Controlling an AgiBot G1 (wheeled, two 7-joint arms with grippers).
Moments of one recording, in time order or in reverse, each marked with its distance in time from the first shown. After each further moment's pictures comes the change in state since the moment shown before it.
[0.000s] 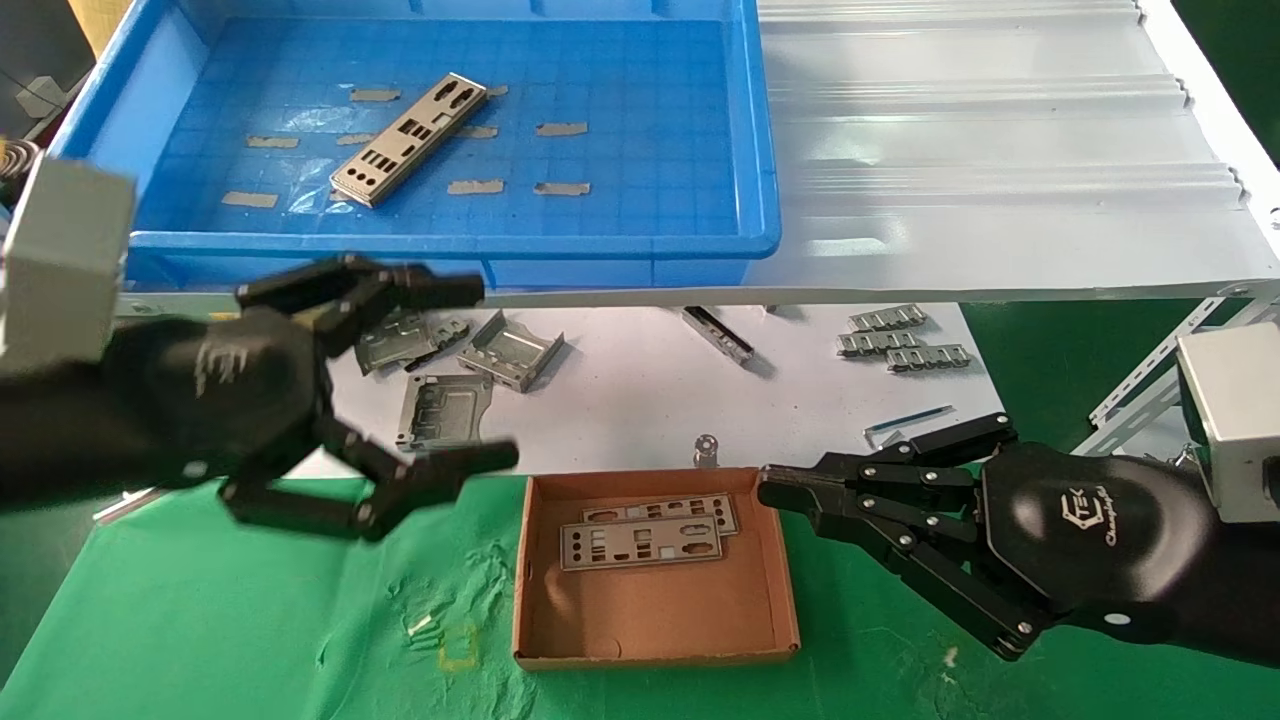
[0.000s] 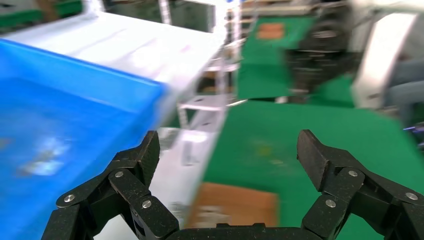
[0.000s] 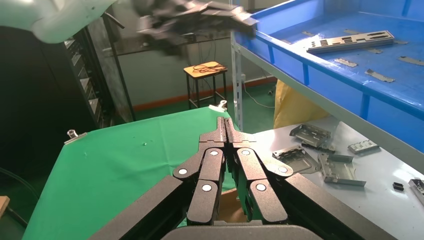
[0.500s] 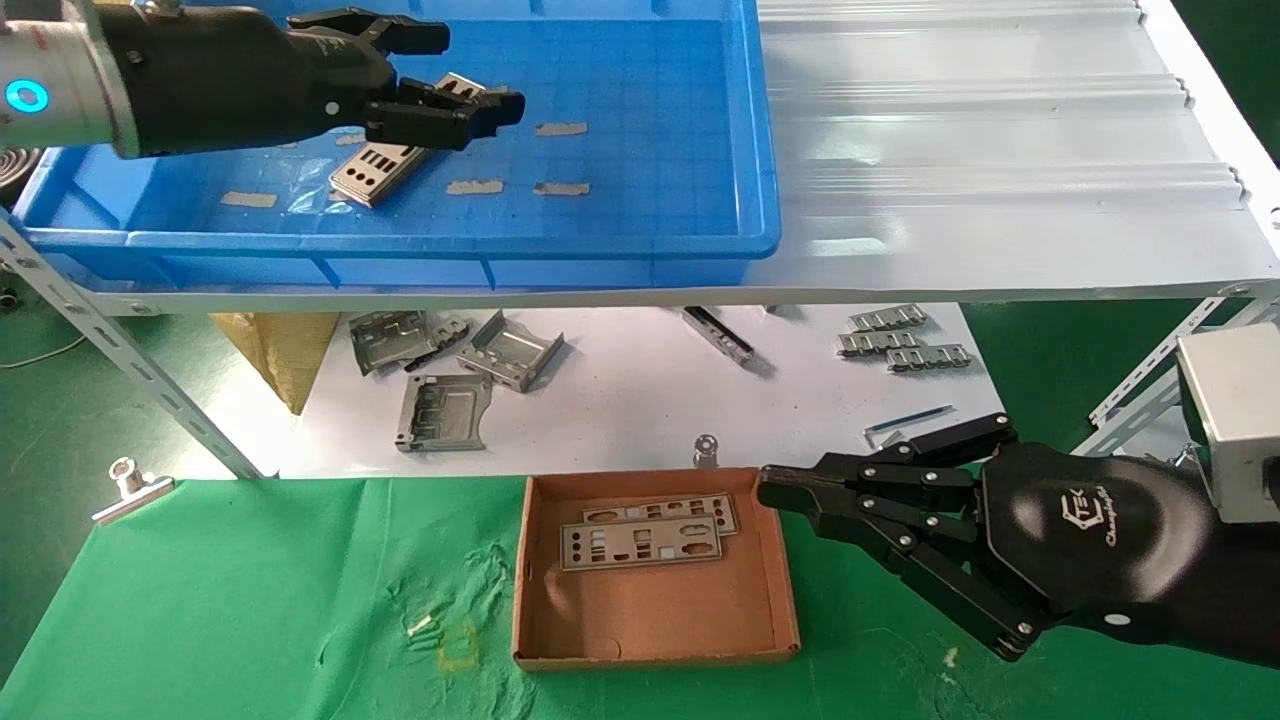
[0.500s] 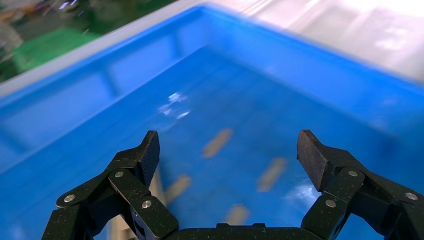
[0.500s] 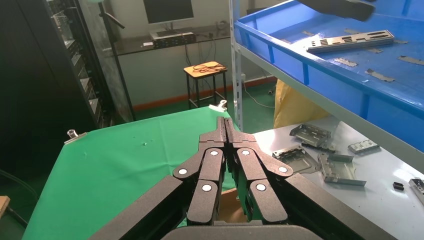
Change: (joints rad) left arm -0.512 0.325 0.168 0.660 0.393 -0.215 0.026; right arm 0.000 0.000 0.000 0.000 0.000 0.000 0.000
